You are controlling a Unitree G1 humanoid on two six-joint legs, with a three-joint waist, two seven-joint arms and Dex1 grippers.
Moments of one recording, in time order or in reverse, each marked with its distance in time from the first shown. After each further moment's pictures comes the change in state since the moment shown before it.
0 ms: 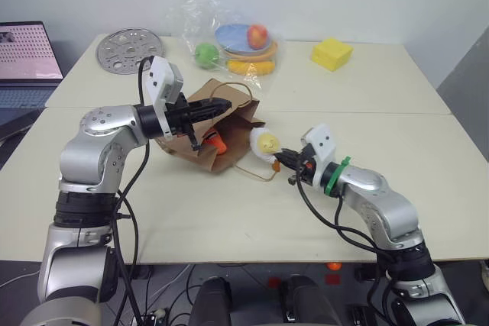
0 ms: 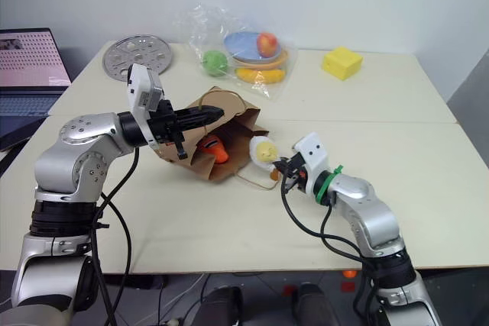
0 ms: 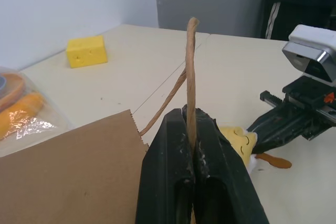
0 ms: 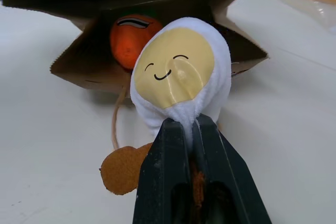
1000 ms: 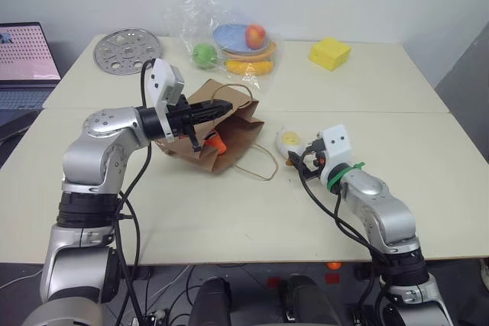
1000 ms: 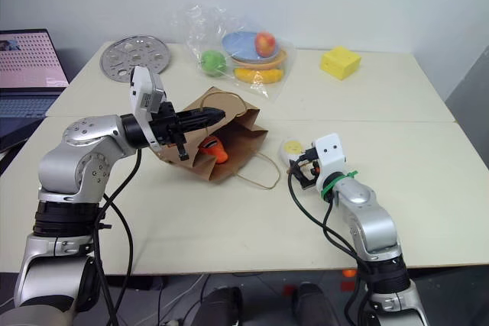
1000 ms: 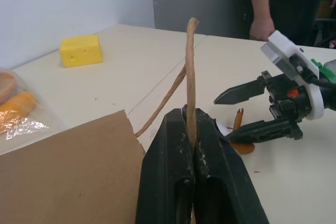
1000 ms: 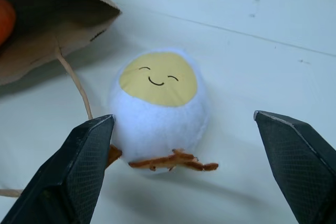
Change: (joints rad) left arm 0.013 -0.009 0.003 0.013 -0.002 -0.003 -0.004; right arm 0.082 0.075 -0.088 0.001 -0.132 0.057 -0.332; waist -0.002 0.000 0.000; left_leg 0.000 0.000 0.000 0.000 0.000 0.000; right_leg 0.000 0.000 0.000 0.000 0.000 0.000
